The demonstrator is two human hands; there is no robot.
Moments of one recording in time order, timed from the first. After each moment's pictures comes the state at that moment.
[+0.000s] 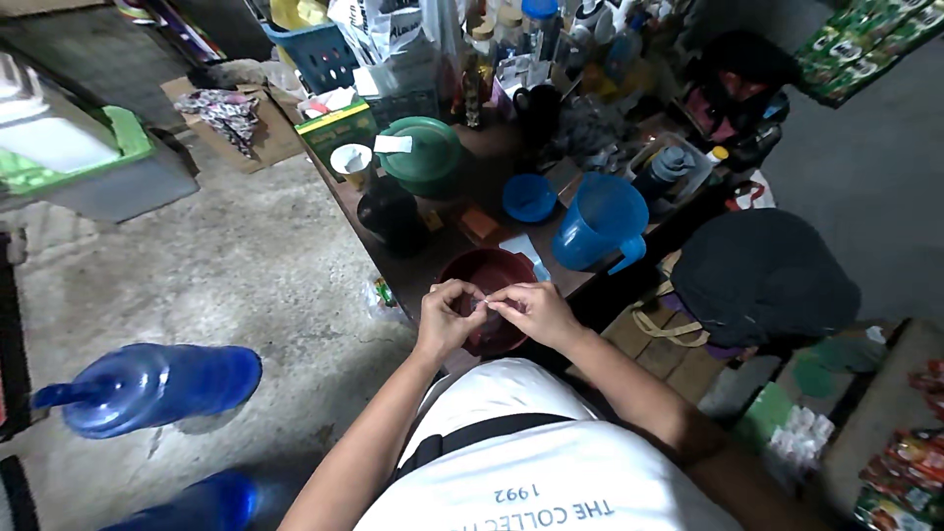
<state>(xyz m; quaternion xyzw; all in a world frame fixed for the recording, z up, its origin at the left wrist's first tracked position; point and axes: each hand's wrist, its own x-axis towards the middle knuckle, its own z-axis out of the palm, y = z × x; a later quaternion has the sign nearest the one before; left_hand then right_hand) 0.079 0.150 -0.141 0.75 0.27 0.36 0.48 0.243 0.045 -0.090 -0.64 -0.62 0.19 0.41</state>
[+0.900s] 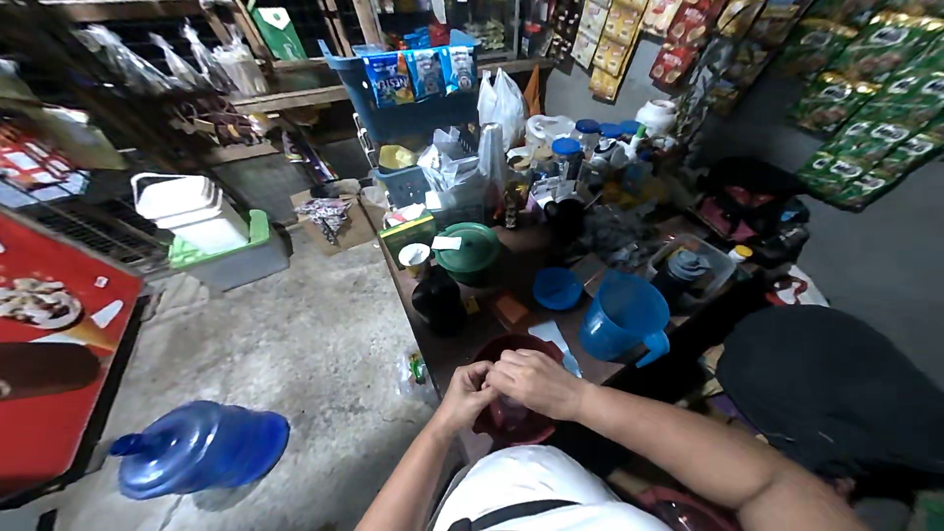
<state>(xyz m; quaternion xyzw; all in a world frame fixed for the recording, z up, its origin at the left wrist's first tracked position) 0.068 0.166 -0.134 0.64 0.17 0.33 0.67 0.245 0.093 -0.062 -0.42 -0.88 -0.02 0.23</state>
